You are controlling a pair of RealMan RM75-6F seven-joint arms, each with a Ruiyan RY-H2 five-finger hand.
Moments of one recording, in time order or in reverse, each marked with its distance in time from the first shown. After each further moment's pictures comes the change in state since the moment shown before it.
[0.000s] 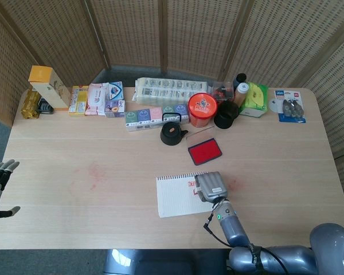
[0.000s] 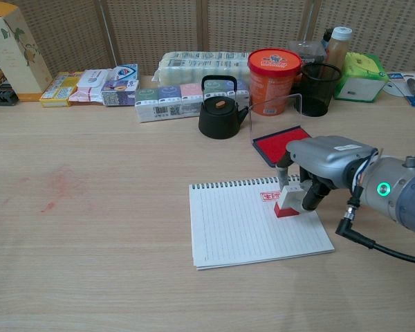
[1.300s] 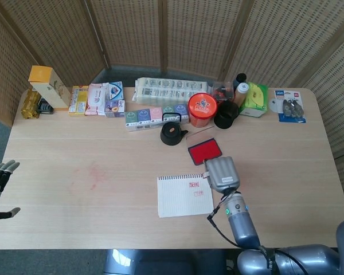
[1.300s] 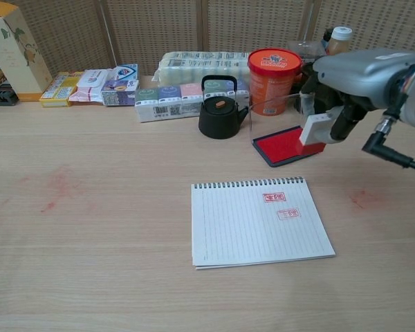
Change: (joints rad) left arm 0.002 0.018 0.010 0.003 0.032 0.002 -0.049; right arm 0.032 0.207 0.122 -0.329 0.024 0.246 -0.186
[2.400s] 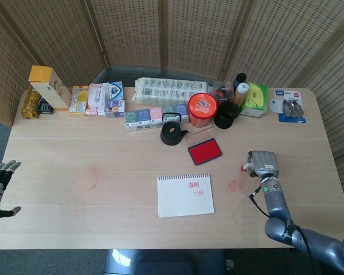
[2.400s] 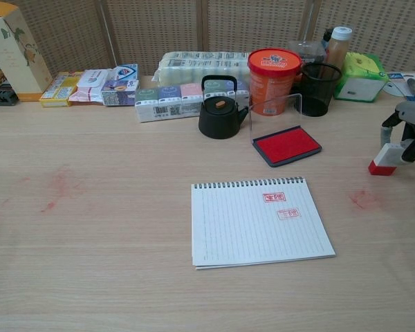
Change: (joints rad) left arm -0.013 -0.027 -0.013 -0.002 -0.063 -0.027 0.066; right arm -0.122 -0.032 -0.050 0.710 -0.053 -0.477 0.492
